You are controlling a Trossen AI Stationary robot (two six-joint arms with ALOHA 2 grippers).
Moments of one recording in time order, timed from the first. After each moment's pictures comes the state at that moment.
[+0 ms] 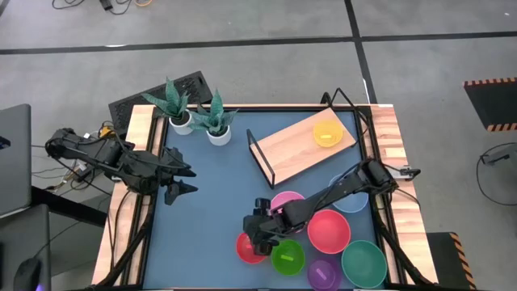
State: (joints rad) left arm -0.32 0.77 0.95 -0.79 -0.21 -0.70; right arm 0.40 2.10 1.64 -0.51 0.23 0.34
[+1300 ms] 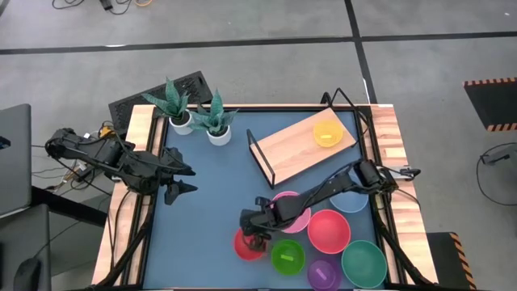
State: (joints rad) left arm -0.32 0.77 0.95 -0.81 -0.22 -0.66; right arm 0.34 2.17 1.70 -0.56 0.10 0.48
